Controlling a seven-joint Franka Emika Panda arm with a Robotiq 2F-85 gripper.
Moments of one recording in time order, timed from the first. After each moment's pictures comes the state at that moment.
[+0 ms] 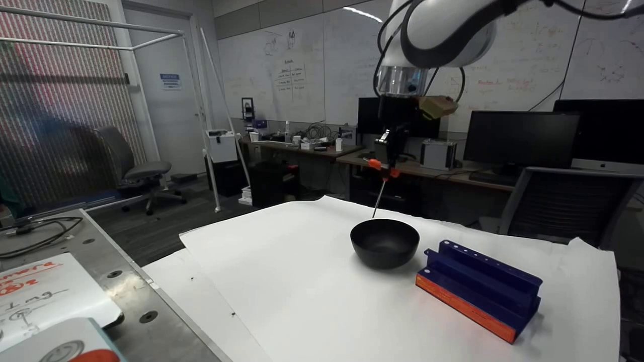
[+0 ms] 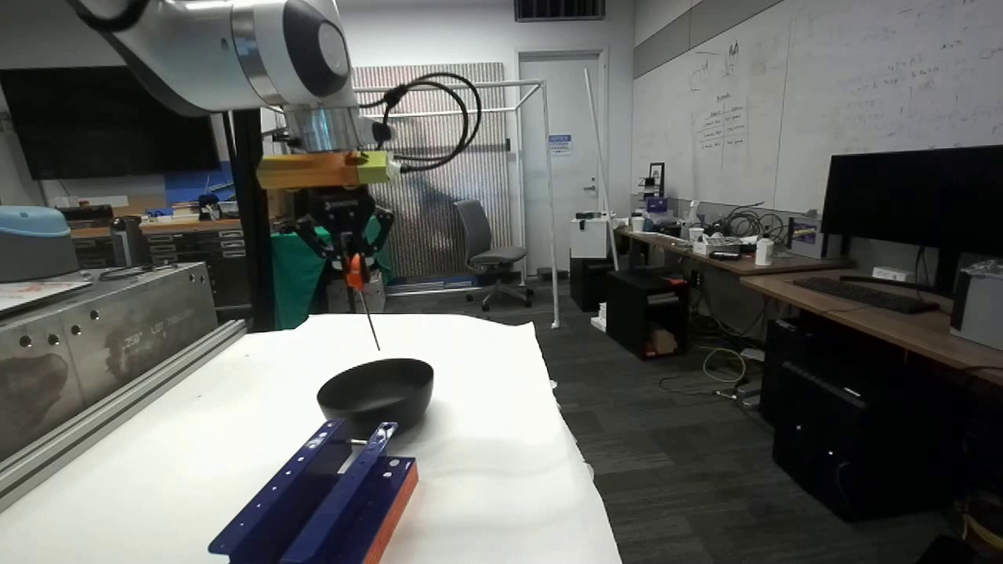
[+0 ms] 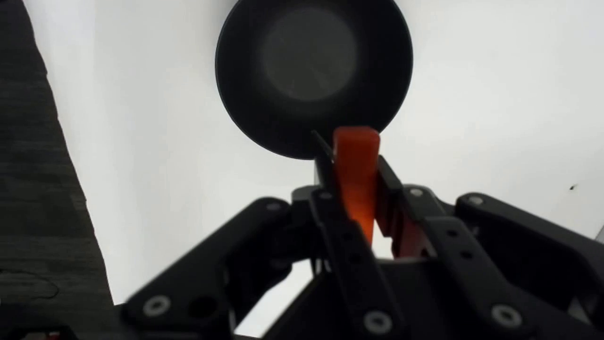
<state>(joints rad) 0.02 0.25 0.02 -1.74 -0.06 2.12 -0.14</state>
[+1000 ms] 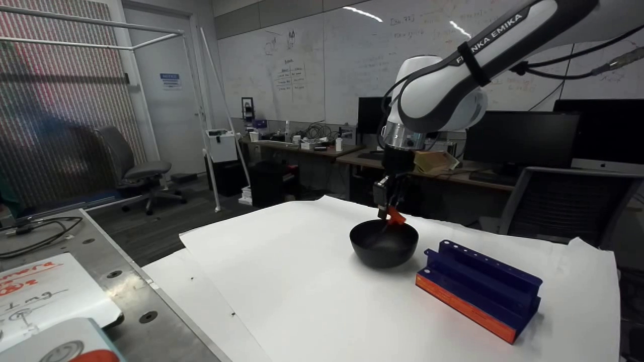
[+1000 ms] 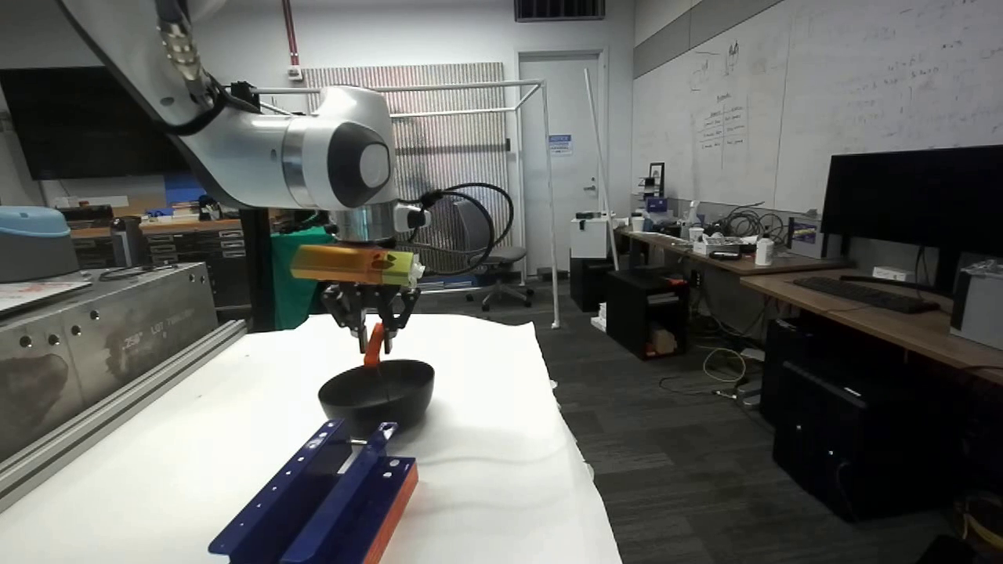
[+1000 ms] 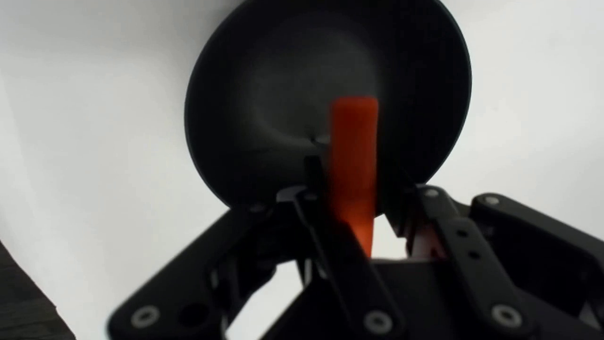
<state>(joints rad) -0.03 0.37 0.02 -1.85 0.08 2.35 -0.13</state>
